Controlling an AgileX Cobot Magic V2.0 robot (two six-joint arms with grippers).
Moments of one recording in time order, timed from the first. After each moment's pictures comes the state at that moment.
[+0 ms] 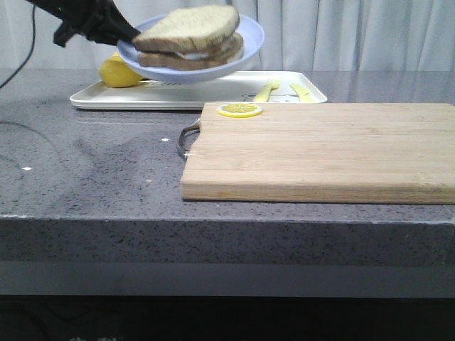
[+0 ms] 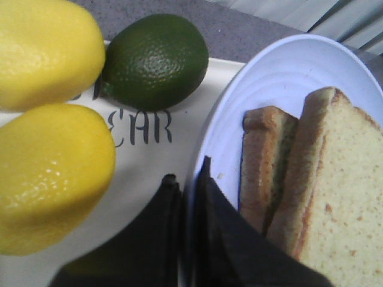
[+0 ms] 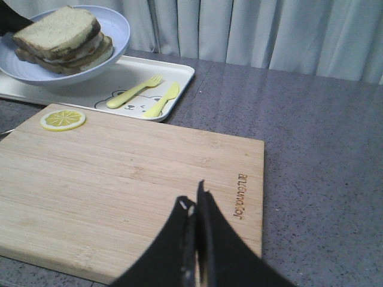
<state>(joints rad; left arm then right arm) -0.05 2.38 -2.31 -0.92 0.92 0.46 0.04 0.21 -0.31 0.35 0.33 -0.37</state>
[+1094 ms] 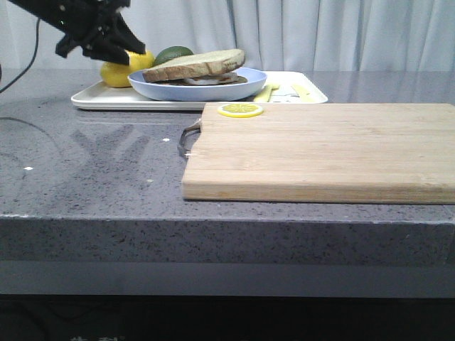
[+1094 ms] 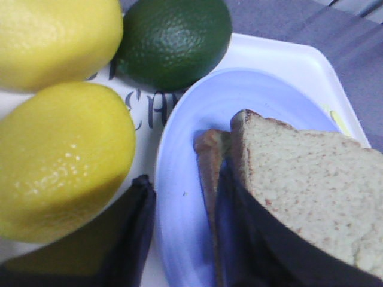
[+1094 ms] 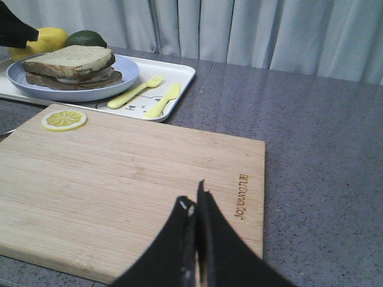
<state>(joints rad) -0.03 2.41 -2.41 -0.84 1.00 0.43 0.04 0.21 -0.31 0.35 0.33 -0.37</state>
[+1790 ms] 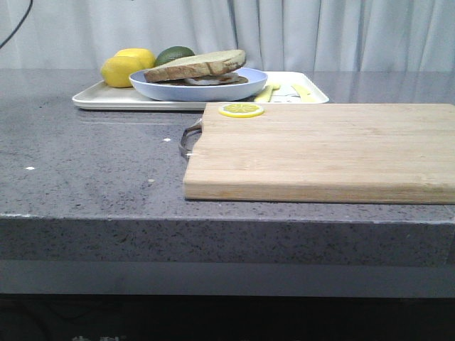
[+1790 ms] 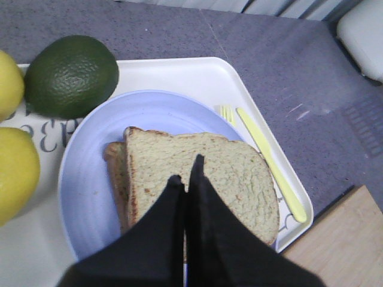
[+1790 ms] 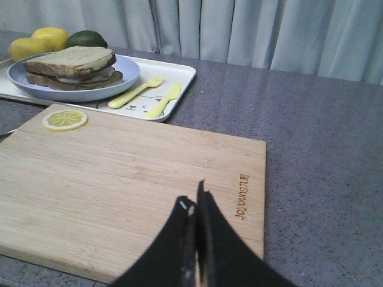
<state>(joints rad) -0.03 2.38 -2.69 -0.78 1.25 0.27 0.04 0.21 -0.31 0.35 0.33 -0.37</state>
